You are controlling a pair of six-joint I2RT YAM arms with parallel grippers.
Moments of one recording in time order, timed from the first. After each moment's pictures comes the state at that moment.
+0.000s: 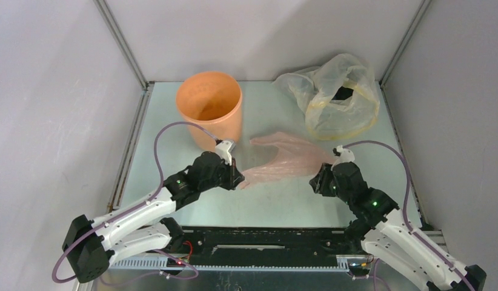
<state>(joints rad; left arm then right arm) -0.81 0.94 0.59 -0.21 0.03 -0.49 0.65 0.61 0.54 -0.59 0.15 0.65</state>
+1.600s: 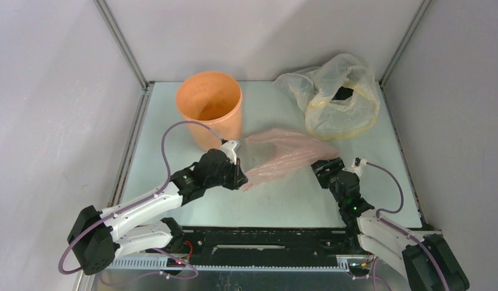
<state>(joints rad) -0.81 1.03 0.63 -0.23 0.07 -0.52 0.43 0.84 0.03 0.50 0.20 1.28</state>
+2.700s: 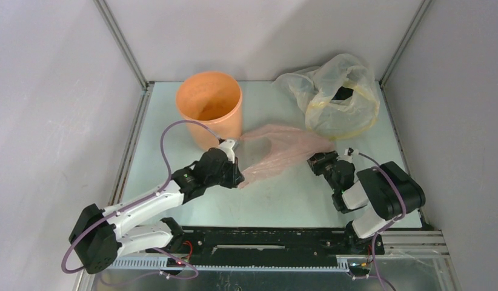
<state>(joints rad) -0.79 1.06 0.62 -0.23 0.05 -0.52 0.30 1.62 0.12 1.32 -0.01 1.43</state>
